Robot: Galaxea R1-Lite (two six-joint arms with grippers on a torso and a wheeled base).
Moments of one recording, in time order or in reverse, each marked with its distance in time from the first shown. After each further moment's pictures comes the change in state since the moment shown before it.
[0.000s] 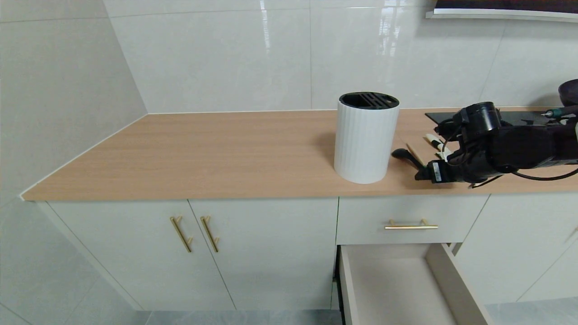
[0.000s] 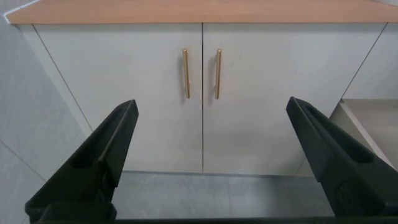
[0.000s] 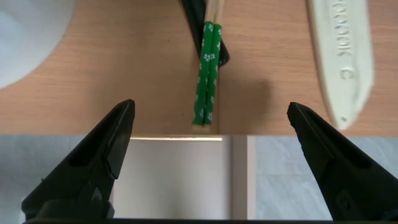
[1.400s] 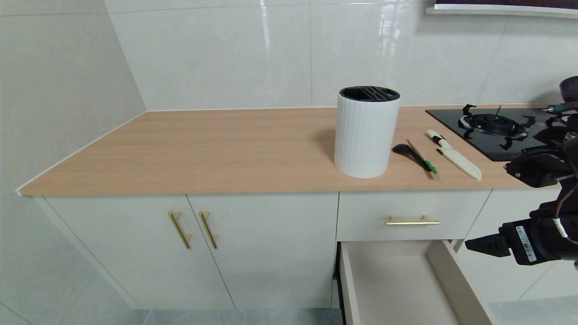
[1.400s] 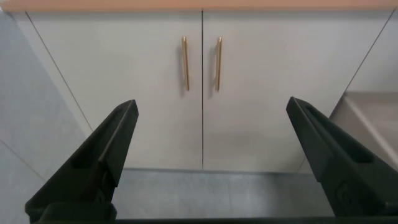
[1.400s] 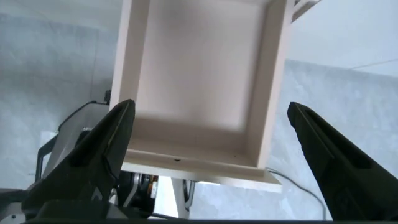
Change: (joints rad) left arm 0.000 0.000 0.000 0.000 0.000 0.000; right arm 0.196 -0.644 0.518 0.273 -0.006 0.088
